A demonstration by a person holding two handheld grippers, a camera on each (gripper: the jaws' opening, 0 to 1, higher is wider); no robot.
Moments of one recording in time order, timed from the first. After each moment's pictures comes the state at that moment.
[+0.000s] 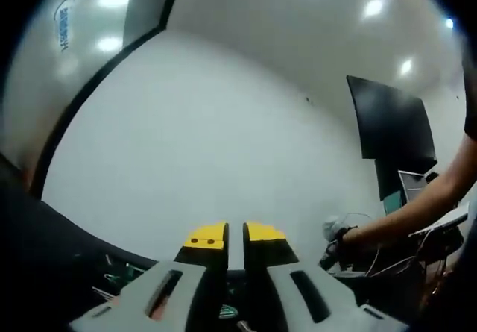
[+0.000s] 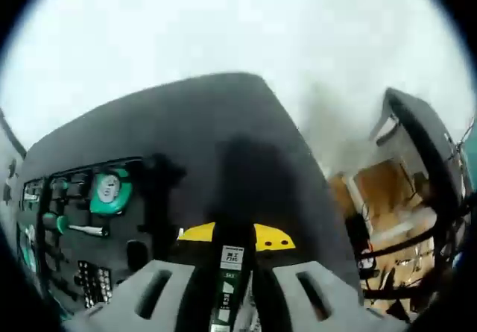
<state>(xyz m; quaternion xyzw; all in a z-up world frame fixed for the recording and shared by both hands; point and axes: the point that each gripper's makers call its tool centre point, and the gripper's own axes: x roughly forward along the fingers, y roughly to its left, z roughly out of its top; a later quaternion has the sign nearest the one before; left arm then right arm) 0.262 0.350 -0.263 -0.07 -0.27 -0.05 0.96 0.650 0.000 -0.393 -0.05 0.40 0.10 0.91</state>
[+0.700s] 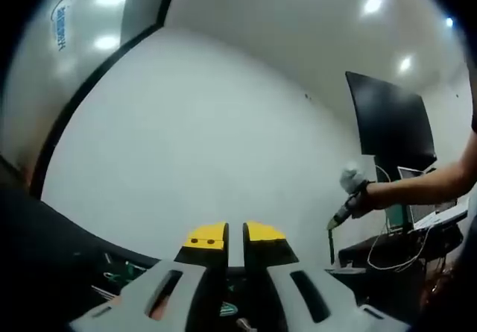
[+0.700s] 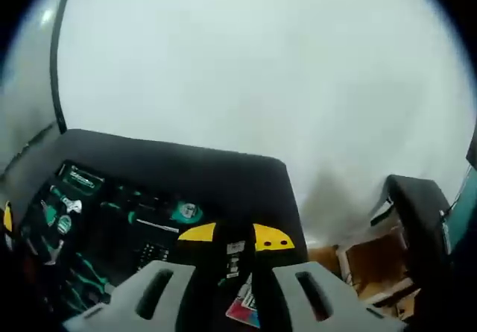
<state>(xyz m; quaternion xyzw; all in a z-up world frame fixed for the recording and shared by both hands) 0.265 0.347 -0.266 -0.07 -0.26 -0.06 0.96 0.568 0.041 -0.247 -0.13 0.23 0.21 0.94</state>
